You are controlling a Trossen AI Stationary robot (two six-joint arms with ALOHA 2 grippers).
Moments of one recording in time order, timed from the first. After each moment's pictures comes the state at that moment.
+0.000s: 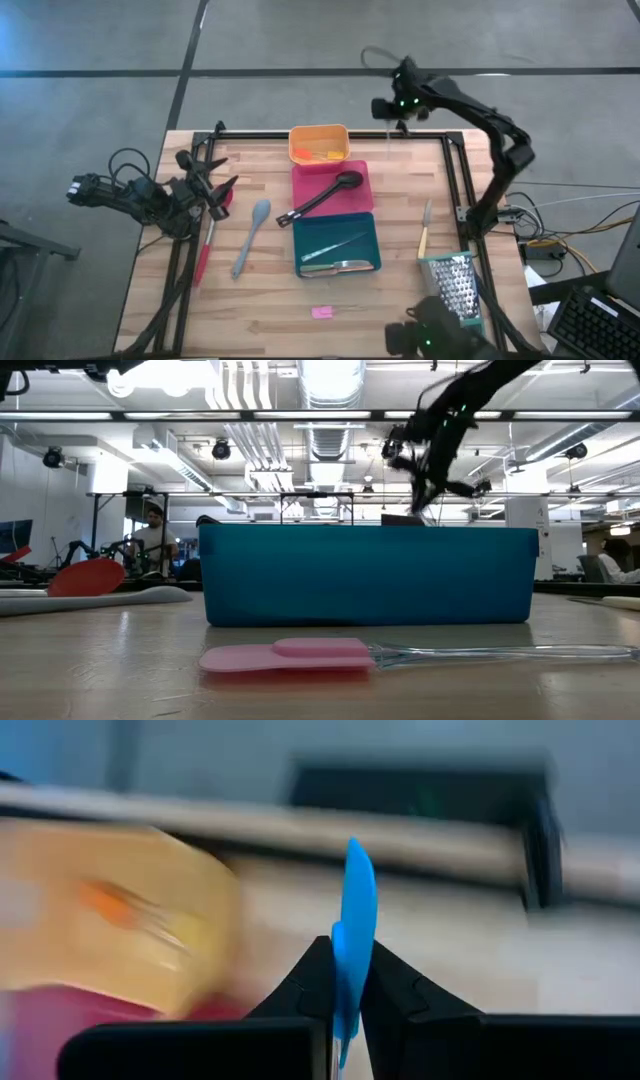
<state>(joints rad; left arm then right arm) -0.26 0.41 0.32 0.52 -0.67 0.63 -0.91 1.73 1.55 -0.86 -0.11 0.56</state>
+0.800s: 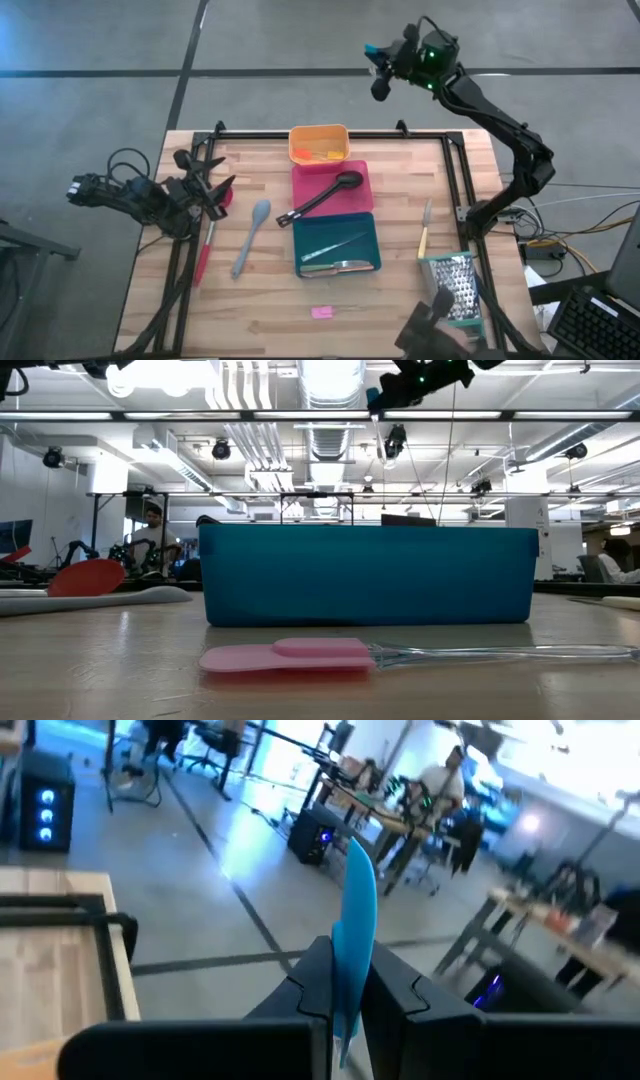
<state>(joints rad) -0.26 0.41 0.32 0.57 -0.64 0.63 -0.81 1.54 1.58 -0.12 -0.20 -0.43</state>
